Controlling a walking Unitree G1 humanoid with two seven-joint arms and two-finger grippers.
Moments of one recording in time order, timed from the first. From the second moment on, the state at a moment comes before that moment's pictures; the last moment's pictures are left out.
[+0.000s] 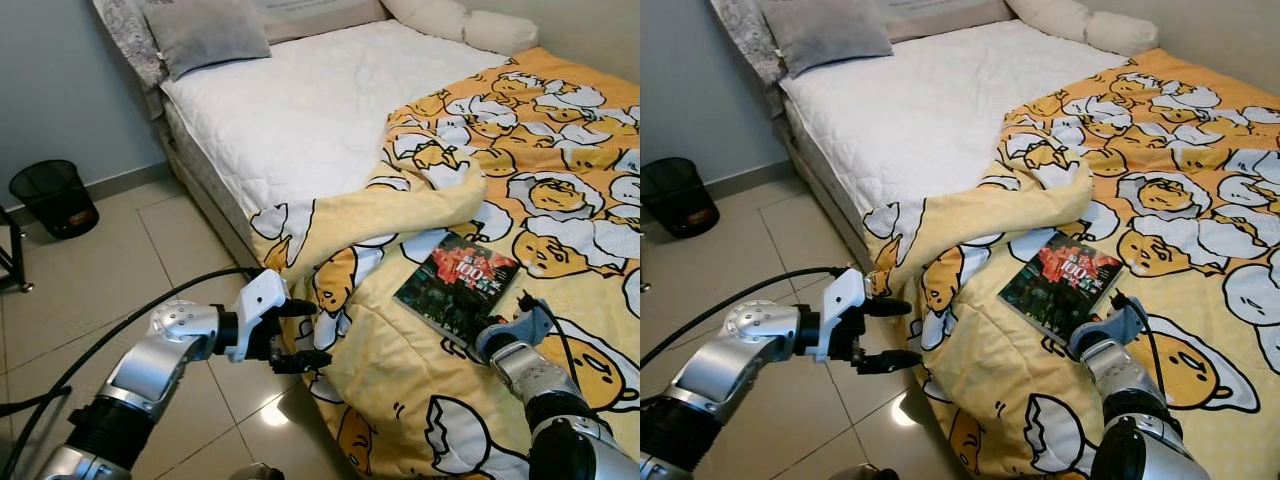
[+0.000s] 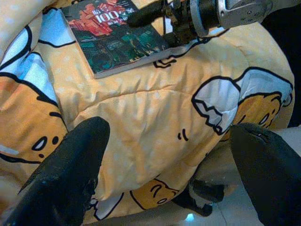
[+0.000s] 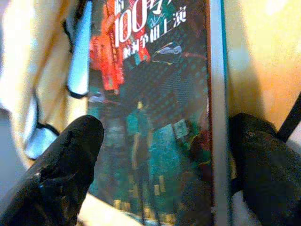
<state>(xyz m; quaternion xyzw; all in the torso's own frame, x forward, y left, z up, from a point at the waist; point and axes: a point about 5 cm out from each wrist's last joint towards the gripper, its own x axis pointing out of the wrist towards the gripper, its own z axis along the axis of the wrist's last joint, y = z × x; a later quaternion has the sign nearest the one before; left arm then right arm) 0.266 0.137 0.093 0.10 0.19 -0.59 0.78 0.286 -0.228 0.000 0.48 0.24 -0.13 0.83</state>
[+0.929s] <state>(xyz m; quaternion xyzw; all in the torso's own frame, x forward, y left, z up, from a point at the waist) 0.264 0.140 0.093 0.10 0.20 -0.59 0.78 0.307 -0.197 0.015 0.53 0.21 -0.05 0.82</state>
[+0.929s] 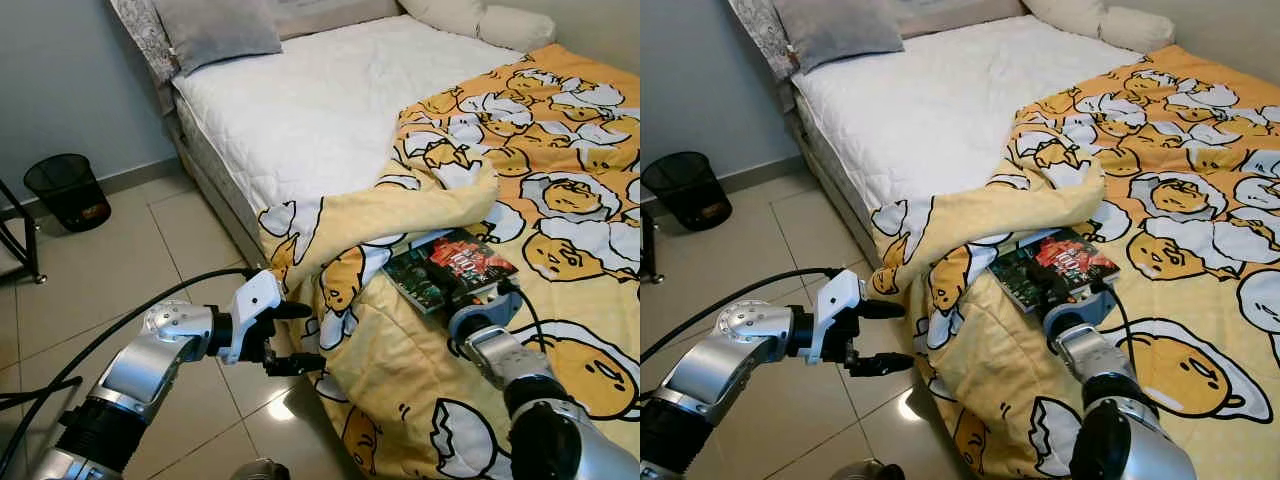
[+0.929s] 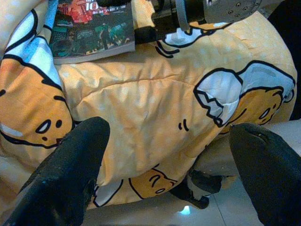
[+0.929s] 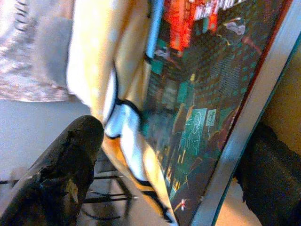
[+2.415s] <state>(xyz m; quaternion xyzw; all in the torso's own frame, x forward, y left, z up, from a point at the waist) 0.246 0.143 0.090 0.09 0.21 -0.57 0.79 0.321 -0.193 0.021 0.56 0.18 -0.14 0.80</state>
